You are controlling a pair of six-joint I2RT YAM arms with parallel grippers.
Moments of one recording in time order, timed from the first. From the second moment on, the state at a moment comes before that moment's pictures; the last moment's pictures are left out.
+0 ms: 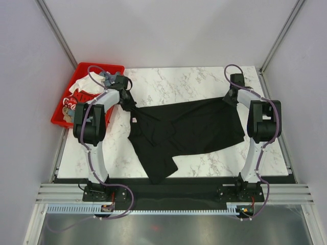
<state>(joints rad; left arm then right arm) -0.15 2.05 1.48 -0.53 0.04 -0.58 -0.01 2.08 1.46 -0.33 0.23 0.59</state>
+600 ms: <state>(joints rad) -0.15 2.11 1.60 -0.58 -0.01 -0.55 -0.04 2.09 1.48 -0.34 0.30 0.59</state>
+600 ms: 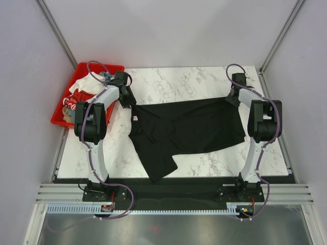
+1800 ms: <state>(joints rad) -0.24 2.08 1.52 -0.59 0.02 -0.53 -0.12 2.03 1.39 -0.43 0.35 0.60</state>
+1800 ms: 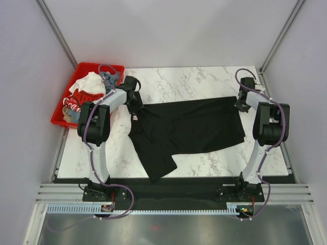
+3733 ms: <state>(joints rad) -0.23 2.28 1.84 -0.60 0.09 -0.51 -0.10 1.98 1.31 -0.39 0.45 0.69</state>
